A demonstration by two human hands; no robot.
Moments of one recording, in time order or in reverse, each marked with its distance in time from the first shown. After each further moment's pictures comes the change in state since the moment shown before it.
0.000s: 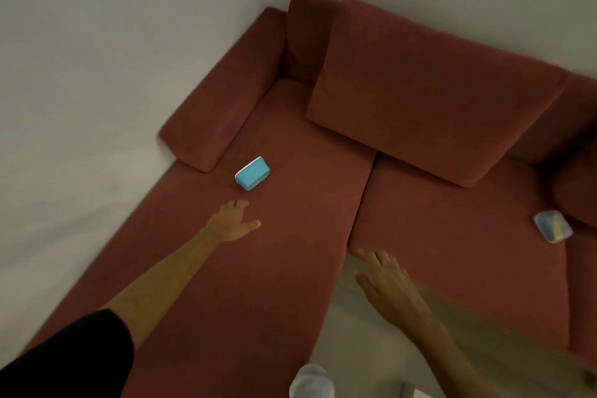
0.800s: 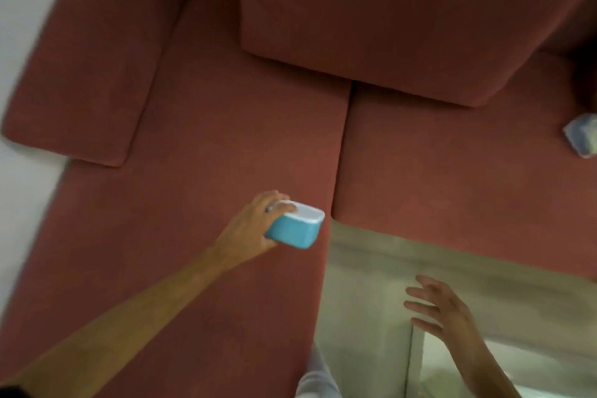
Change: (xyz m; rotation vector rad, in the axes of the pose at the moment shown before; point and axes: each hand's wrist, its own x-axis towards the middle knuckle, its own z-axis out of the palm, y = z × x) left_hand 0.143 0.094 0.136 0.097 0.048 0.816; right_hand 0.019 0.161 0.098 1.266 0.085 1.022
